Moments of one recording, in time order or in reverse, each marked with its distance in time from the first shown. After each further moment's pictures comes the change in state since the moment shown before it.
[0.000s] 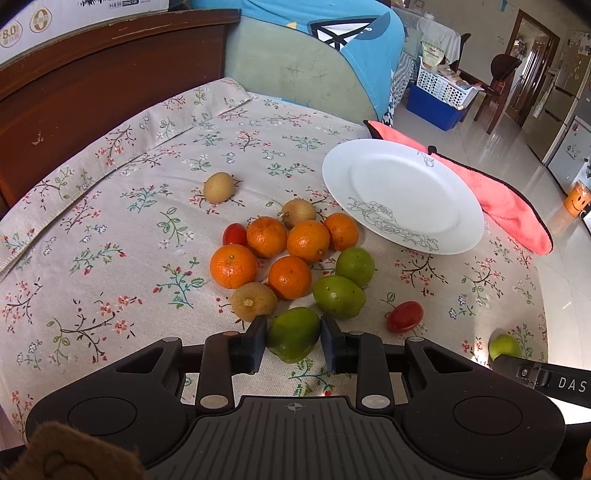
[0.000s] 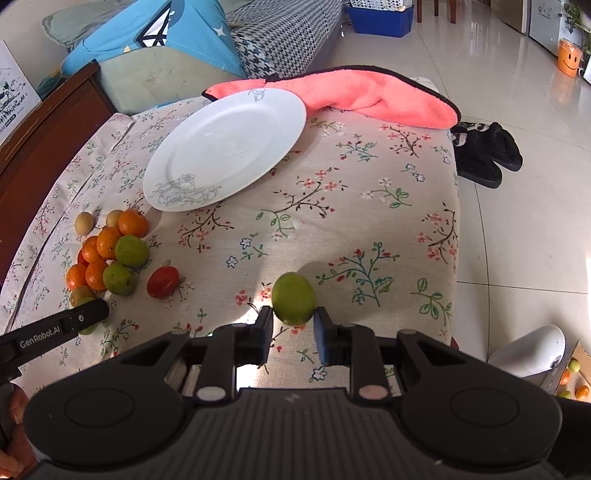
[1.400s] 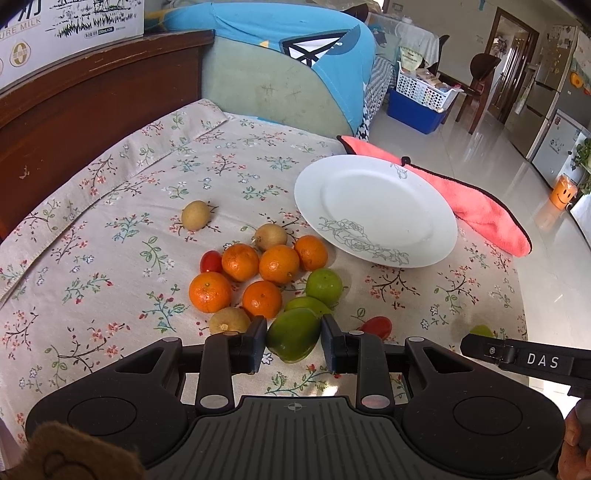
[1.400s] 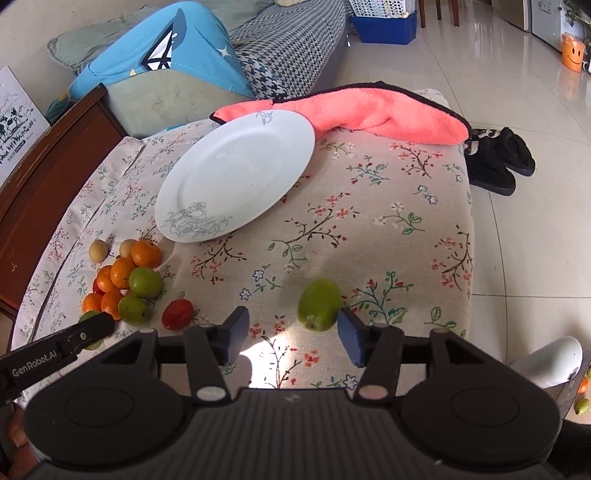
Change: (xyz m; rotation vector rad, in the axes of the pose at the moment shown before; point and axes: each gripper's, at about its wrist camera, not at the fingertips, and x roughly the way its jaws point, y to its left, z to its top) left arm -0.012 -0.014 0.011 0.053 -0.029 -0.033; right arm 0.003 -0.004 0.011 0.021 -0.045 0.047
